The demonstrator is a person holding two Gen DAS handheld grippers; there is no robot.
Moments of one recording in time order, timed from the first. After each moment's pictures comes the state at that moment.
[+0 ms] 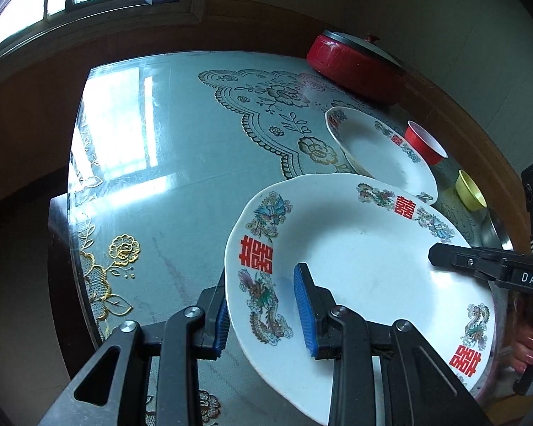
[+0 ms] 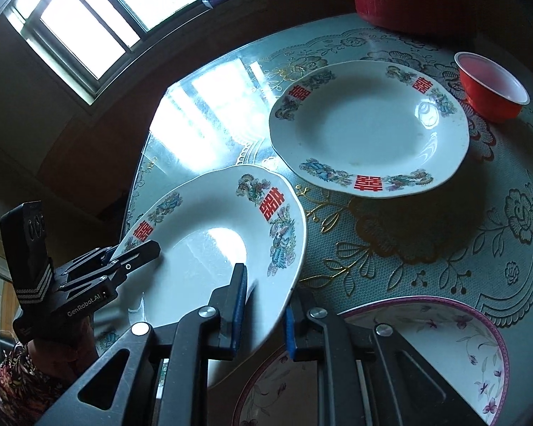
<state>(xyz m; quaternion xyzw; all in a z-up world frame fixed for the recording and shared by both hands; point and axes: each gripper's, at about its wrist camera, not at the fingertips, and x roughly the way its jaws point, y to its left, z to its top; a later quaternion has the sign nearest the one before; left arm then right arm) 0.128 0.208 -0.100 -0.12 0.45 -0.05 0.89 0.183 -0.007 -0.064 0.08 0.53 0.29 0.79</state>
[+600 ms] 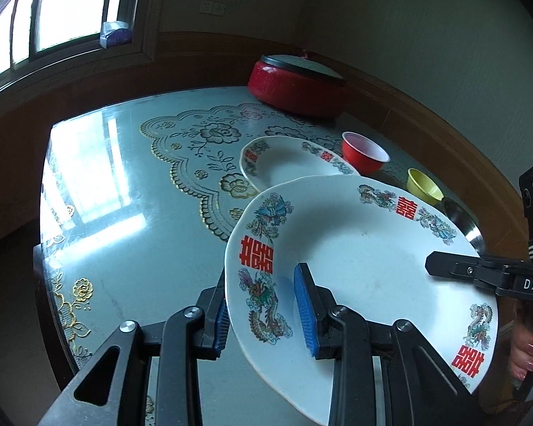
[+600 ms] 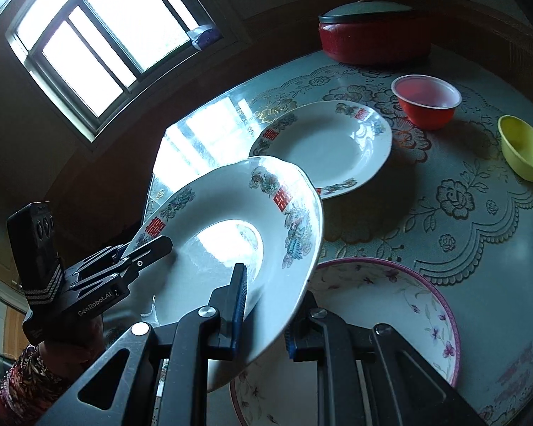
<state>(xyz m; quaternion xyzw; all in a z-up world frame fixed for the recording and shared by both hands) 0.113 0.141 -0.047 -0.07 0.39 -0.12 0.91 0.129 -0.079 -0.018 0.12 0.48 0.26 0.83</state>
